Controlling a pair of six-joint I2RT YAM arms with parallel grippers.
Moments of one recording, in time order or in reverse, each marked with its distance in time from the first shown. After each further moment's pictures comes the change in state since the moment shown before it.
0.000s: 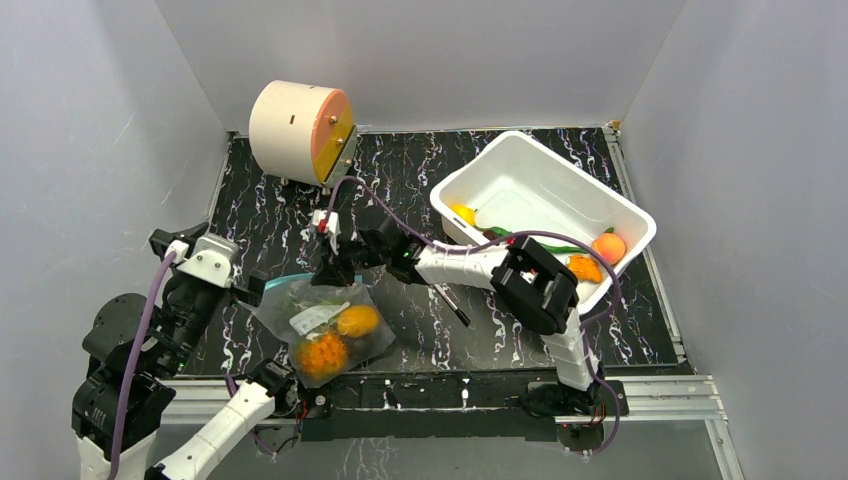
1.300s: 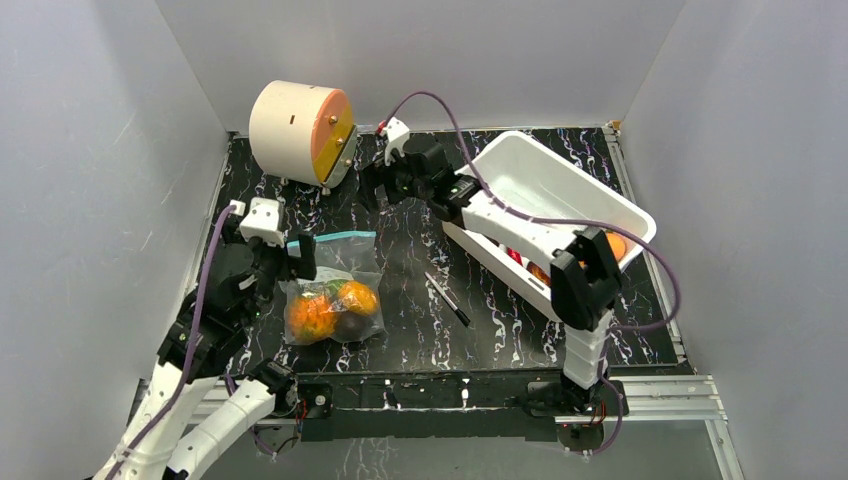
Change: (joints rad) left arm 0.000 0.089 -0.365 0.217 -0.106 -0.388; right arm -0.268 -0.126 0.201 -0.410 0.454 0.083
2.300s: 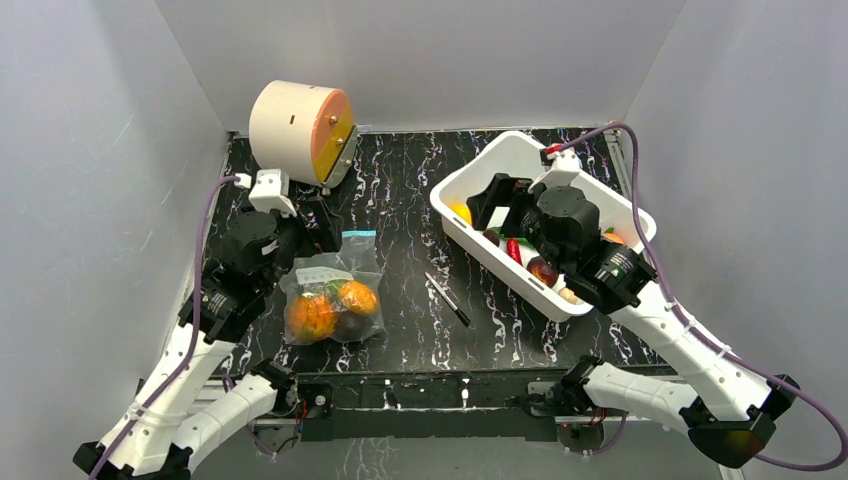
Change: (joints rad) left arm 0.000 0.209 0.081 0.086 0.073 -0.376; right arm 0.000 -0.964 -0.460 -0.418 0.565 0.350
